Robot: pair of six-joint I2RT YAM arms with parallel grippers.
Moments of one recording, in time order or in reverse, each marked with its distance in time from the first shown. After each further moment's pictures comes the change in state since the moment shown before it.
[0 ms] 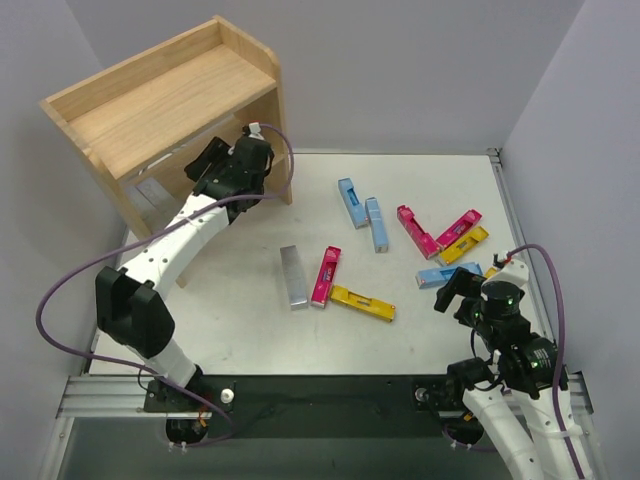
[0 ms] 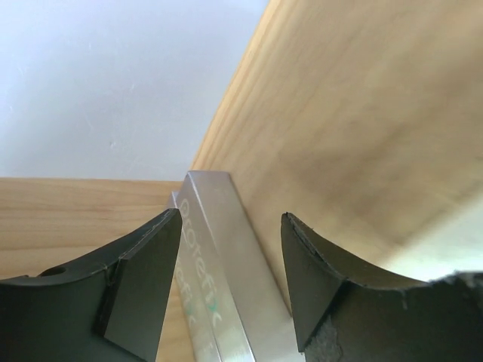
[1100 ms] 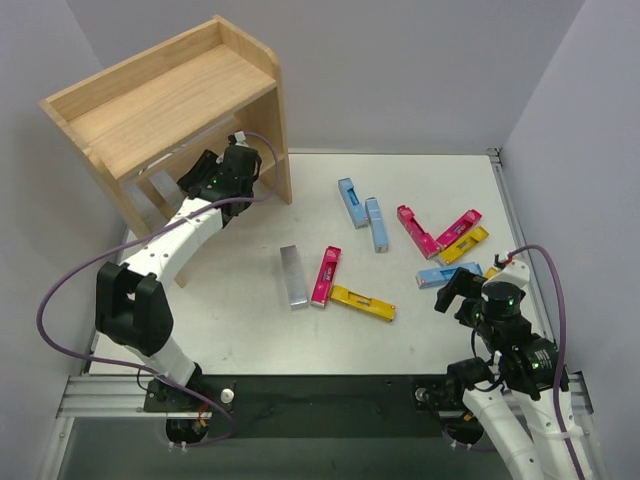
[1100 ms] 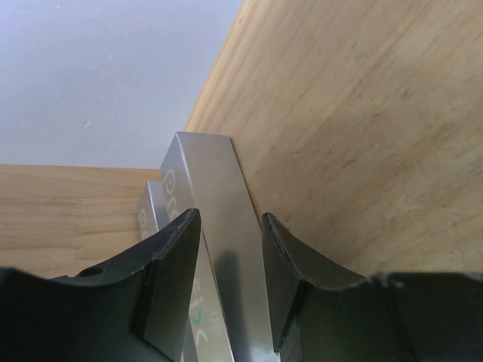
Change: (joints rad) left arm 0.052 0.000 -0.103 0.090 0.003 -0.029; right arm 0.000 -0.005 0.003 -0.007 0.002 0.002
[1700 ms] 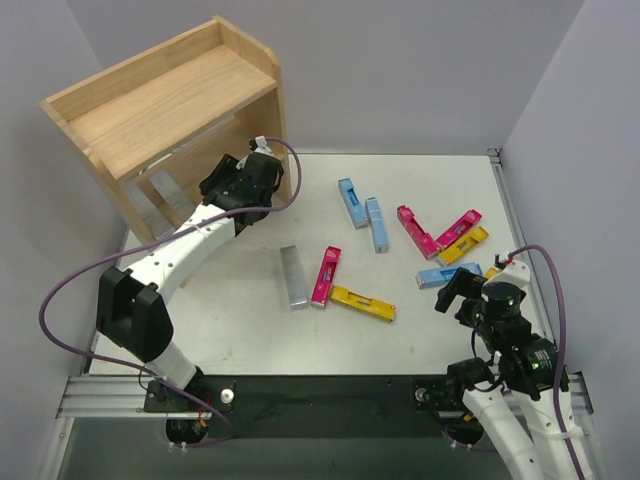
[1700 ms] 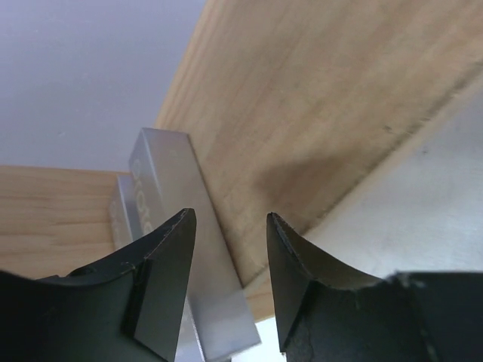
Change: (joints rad) left arm -0.136 -0.024 0.009 -0.085 0.012 -0.142; right arm 0.000 0.001 0.000 0.000 0.007 0.000
